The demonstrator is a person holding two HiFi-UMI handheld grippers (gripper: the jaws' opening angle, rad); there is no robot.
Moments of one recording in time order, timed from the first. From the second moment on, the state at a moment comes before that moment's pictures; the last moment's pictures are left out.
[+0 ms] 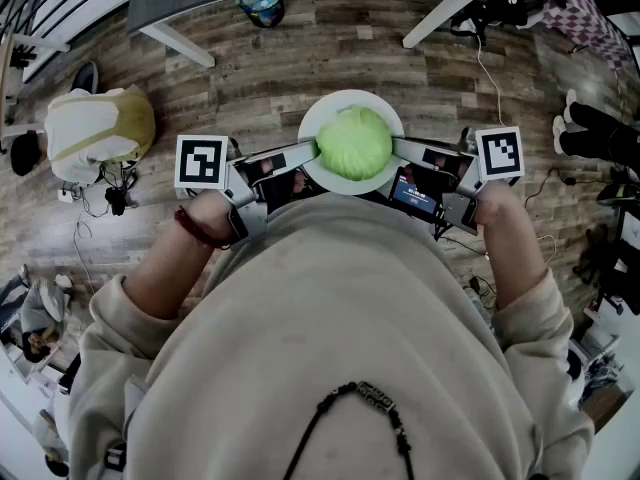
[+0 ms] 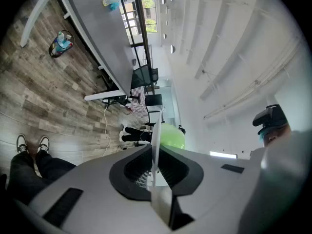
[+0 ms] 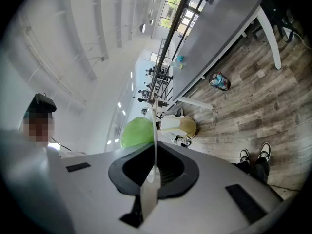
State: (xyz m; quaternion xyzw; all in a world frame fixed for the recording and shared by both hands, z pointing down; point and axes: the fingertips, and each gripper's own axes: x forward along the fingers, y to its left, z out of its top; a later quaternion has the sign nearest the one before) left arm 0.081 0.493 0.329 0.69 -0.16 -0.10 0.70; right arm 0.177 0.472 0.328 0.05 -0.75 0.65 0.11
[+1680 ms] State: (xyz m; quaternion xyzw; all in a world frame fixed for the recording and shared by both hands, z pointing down) left arm 0.162 0.415 0.324 0.71 -0.17 -0.09 0.68; right arm 0.253 0.387 0.325 0.04 -0.77 0.63 0.10
